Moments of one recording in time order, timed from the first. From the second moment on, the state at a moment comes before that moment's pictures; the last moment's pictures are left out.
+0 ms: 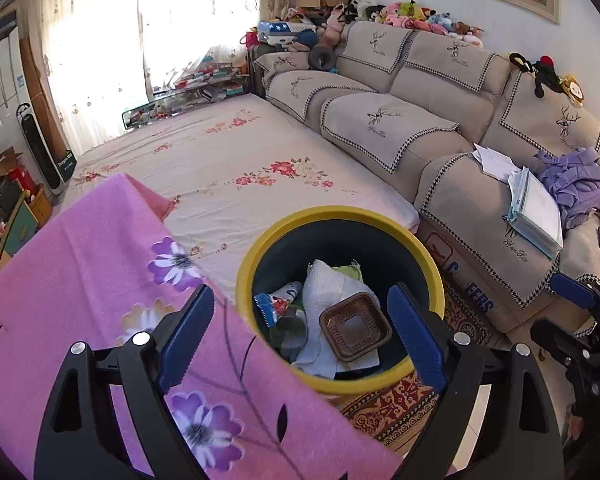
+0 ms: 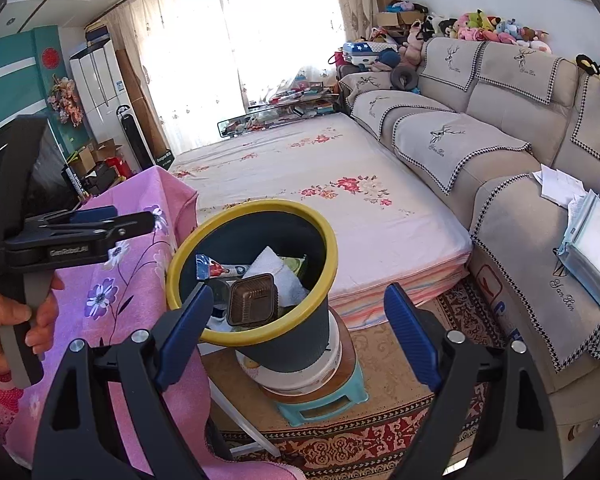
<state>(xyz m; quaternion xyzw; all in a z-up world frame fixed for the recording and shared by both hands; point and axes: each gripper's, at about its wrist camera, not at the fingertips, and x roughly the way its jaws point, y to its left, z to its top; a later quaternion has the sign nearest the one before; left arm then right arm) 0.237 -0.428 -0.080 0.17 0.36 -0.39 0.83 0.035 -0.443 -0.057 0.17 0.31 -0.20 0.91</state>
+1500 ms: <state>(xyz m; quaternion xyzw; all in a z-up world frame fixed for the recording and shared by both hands) 0.027 0.013 0.027 0.00 0.26 -0.06 0.96 -0.006 -0.259 0.034 0.03 0.23 -0.07 0.97</state>
